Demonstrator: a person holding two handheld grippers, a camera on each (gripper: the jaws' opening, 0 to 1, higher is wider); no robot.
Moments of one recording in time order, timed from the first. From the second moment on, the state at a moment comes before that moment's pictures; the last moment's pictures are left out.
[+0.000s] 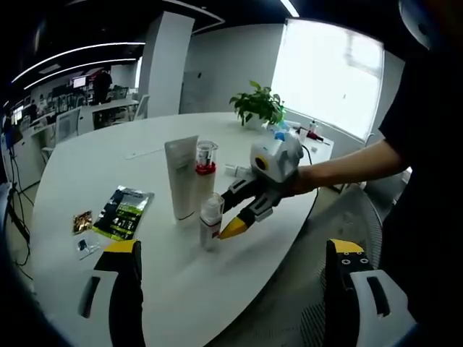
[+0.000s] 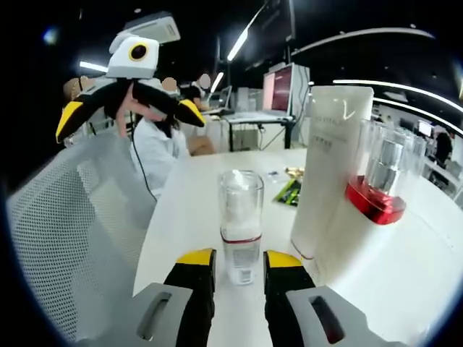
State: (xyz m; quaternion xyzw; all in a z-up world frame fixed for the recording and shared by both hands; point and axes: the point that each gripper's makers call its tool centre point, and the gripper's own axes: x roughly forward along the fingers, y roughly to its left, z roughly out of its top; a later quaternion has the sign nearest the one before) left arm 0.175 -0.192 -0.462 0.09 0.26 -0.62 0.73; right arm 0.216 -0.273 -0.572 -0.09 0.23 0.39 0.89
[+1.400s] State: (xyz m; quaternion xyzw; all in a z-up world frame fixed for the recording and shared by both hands) left arm 0.181 -0.204 -0.495 0.06 0.30 -0.63 0.71; right arm 0.236 -0.279 -0.615 -0.08 0.29 0.28 0.91
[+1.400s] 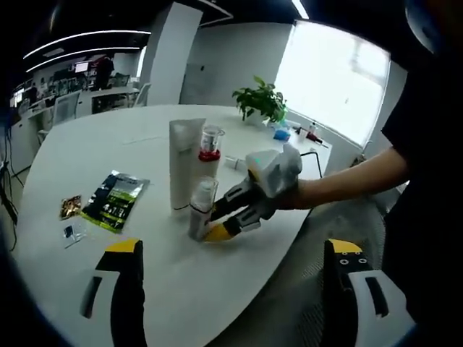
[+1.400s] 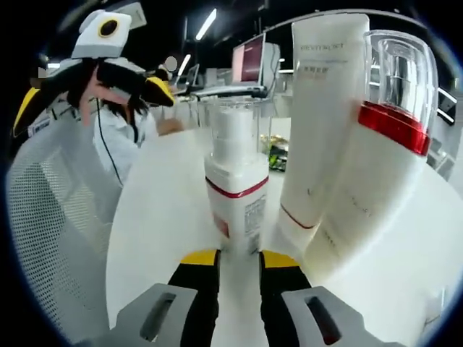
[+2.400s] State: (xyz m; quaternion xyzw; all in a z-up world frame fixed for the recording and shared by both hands) left arm 0.173 -0.277 -0.551 0.05 0.35 -0.71 0.60; right arm 0.241 -0.283 -0.616 -0.07 0.30 0.22 0.93
